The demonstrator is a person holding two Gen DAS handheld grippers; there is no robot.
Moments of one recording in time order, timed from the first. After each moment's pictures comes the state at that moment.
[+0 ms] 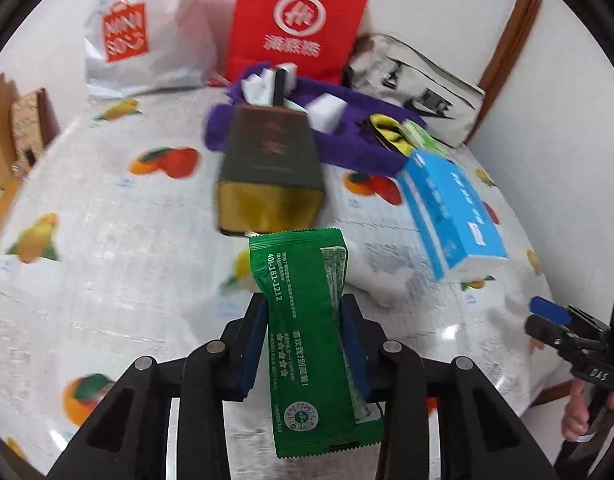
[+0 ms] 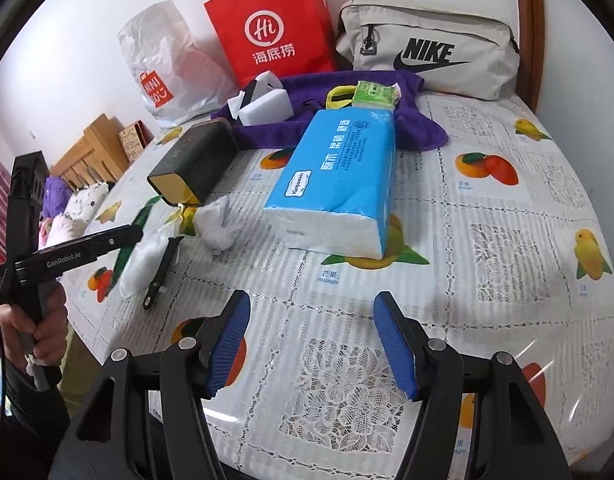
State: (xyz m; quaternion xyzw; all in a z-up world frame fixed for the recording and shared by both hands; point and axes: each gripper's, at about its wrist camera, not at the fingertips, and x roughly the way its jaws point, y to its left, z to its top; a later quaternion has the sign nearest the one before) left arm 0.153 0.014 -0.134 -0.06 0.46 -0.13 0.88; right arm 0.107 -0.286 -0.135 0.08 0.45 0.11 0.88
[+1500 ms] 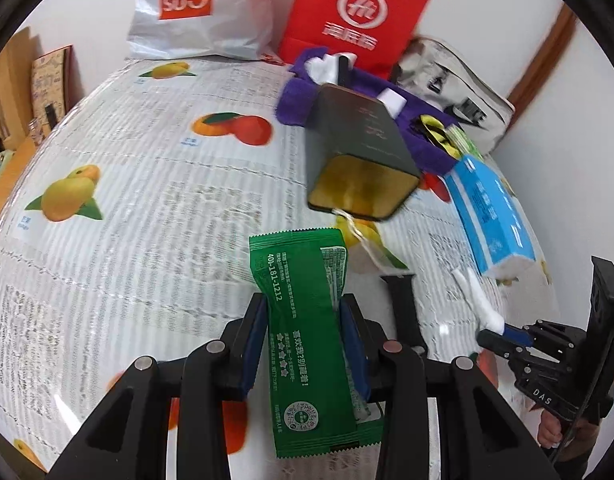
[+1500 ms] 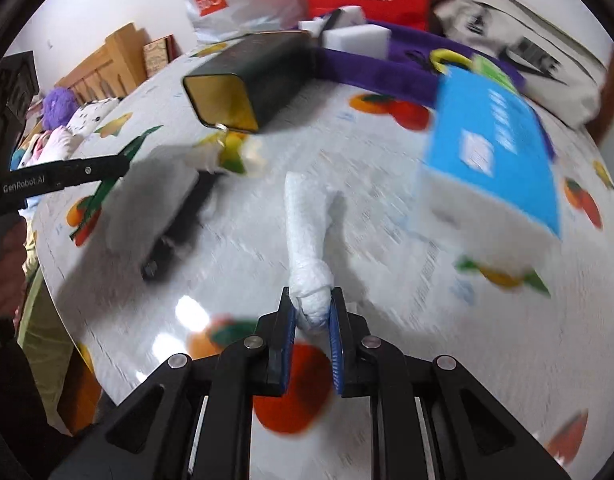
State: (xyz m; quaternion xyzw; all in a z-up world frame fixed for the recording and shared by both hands) left arm 0.157 0.072 -0.164 -0.09 0.49 -0.12 0.86; right arm 0.130 -0.184 -0.184 -0.04 0.51 0.15 0.85
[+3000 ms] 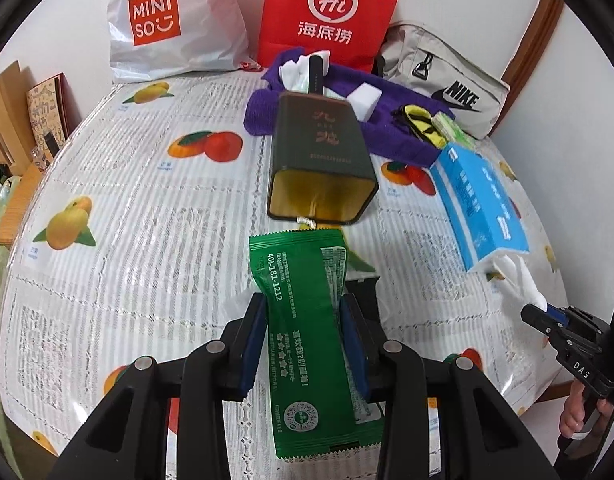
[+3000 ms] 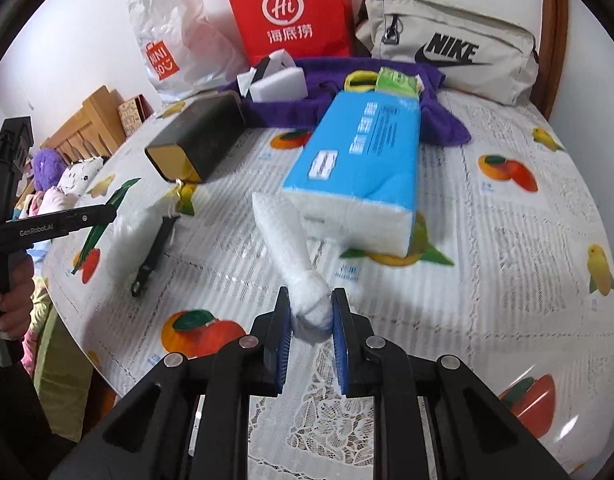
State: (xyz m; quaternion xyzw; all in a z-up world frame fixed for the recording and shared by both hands) left arm 0.158 0.038 -0.132 -0.05 0.49 -0.11 0.86; right arm 0.115 -0.257 -0.147 0.03 0.46 0.11 0.88
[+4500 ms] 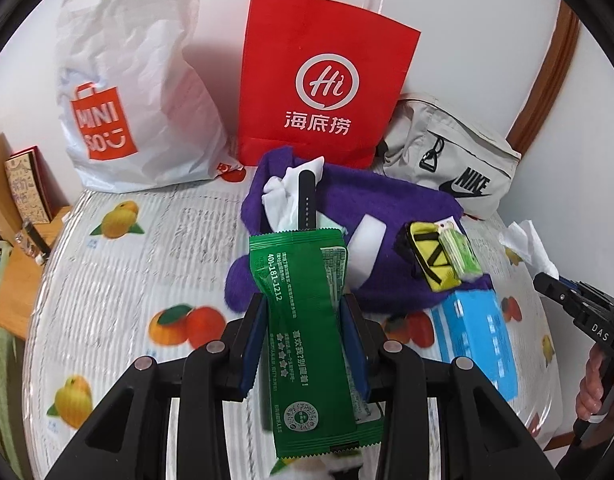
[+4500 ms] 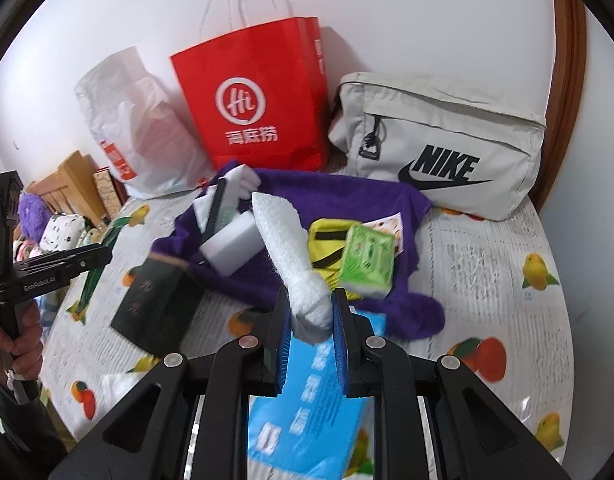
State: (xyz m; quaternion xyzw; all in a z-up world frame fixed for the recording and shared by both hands) left arm 0.309 0.017 -0.067 -0.05 0.44 -0.11 0.89; right arm 0.280 -0.283 -0.059 0.04 0.42 0.08 0.90
